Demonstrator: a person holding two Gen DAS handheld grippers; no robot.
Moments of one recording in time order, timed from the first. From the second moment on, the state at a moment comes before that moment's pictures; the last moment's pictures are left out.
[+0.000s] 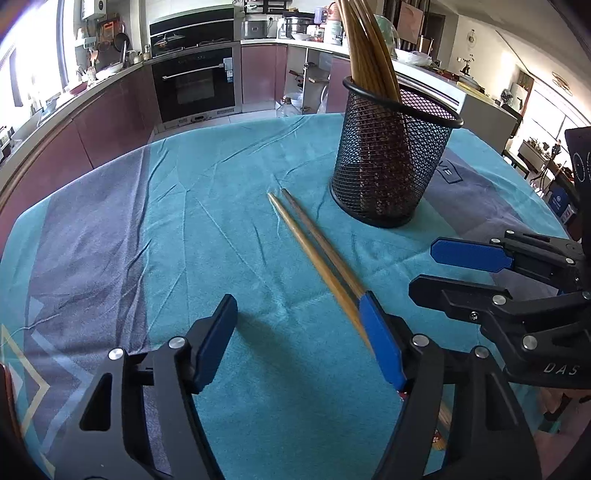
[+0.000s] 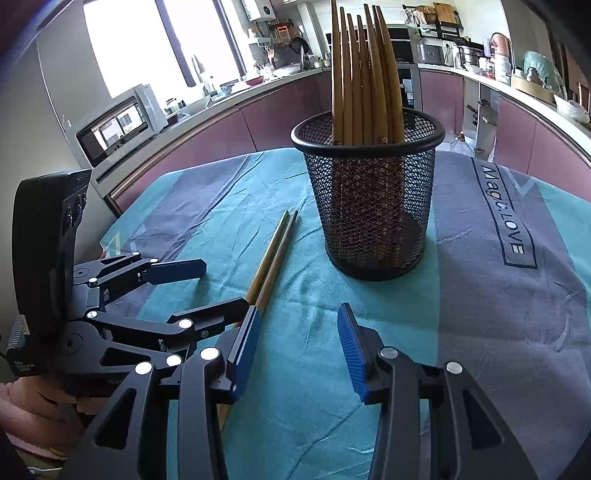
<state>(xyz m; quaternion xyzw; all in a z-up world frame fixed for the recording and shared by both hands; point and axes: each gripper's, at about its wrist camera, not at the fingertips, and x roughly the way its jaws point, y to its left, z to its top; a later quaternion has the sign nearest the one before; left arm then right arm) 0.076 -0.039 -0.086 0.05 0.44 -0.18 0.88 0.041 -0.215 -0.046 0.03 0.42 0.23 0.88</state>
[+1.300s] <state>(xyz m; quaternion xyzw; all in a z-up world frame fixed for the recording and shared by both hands) 0.060 -0.021 -0.090 0.02 0.45 -0.20 0.87 0.066 -0.170 -0.057 -0.01 0.43 0.24 0.87</state>
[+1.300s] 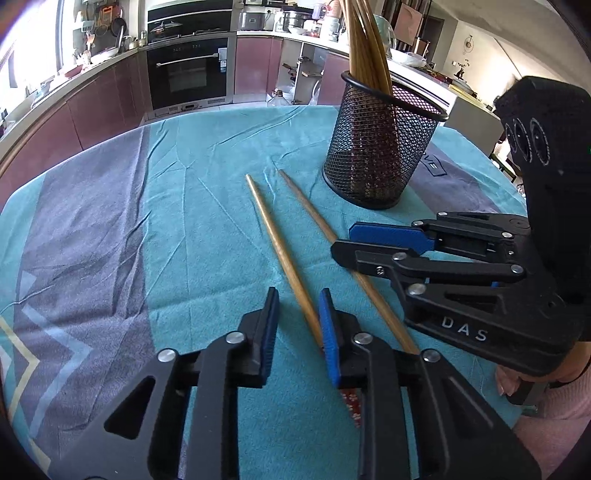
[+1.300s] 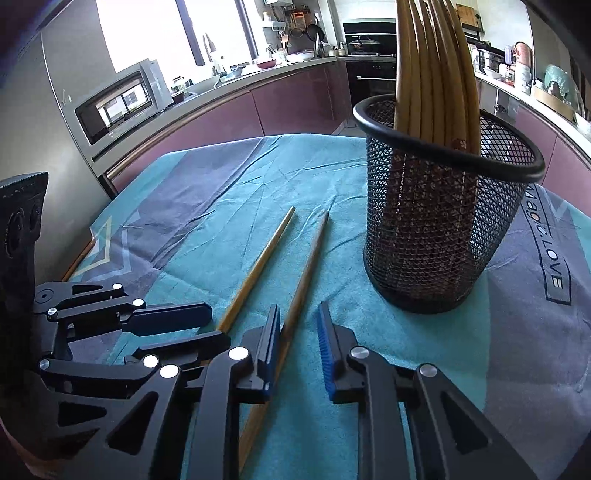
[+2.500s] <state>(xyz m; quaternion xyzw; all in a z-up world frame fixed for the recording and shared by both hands) 0.082 -0.031 -0.091 0.03 0.45 -0.18 0.87 0.078 -0.179 -0.059 -0.01 0.43 0.21 0.88</state>
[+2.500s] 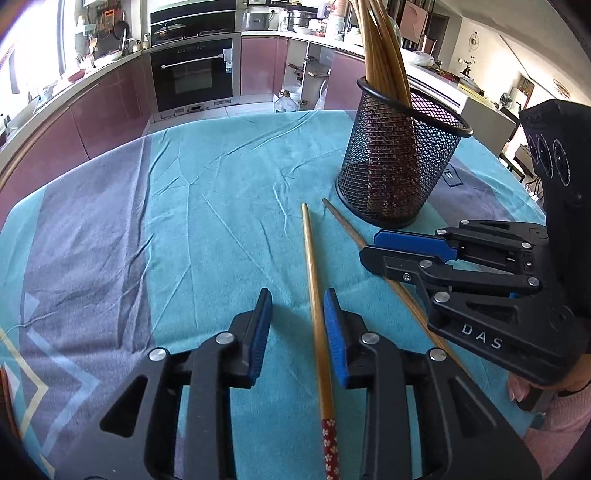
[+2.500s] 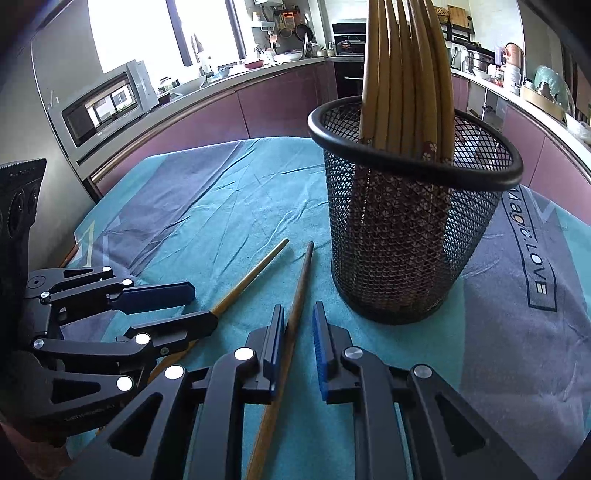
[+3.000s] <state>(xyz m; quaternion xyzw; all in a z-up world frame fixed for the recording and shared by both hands) 0.092 -0.037 -0.092 0.04 0.45 -0.17 0.88 0.082 -0.179 -0.058 -0.01 0.43 0.21 0.88</state>
